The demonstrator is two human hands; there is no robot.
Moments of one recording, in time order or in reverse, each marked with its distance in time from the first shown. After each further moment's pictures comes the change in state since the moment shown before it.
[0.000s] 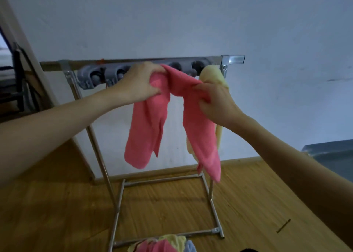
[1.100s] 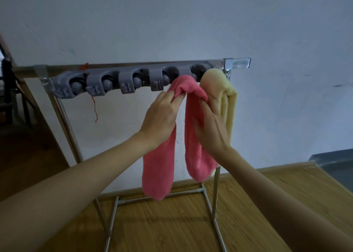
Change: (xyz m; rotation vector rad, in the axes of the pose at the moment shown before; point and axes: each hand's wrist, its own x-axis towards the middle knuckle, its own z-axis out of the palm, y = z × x) left_hand 0.010 -0.008 0.139 0.139 0.288 0.153; right_hand -0.004 0.057 0.090 0.033 0.241 0.161
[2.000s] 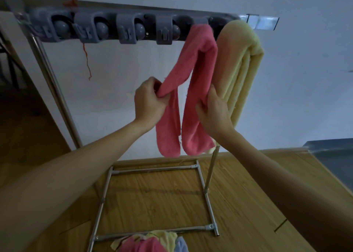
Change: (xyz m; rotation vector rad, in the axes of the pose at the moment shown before) left_hand -0.062 -0.032 0.056 -0.446 0.209 -0.597; right_hand -0.026 0.031 0.042 0.089 -0.120 0.031
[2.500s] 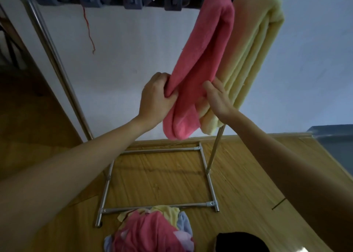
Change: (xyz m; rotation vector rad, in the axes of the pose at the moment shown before) left_hand -0.045 -0.022 -0.004 0.049 -0.153 0.129; right_hand -0.012 0.000 0.018 0.580 -0.190 0.344
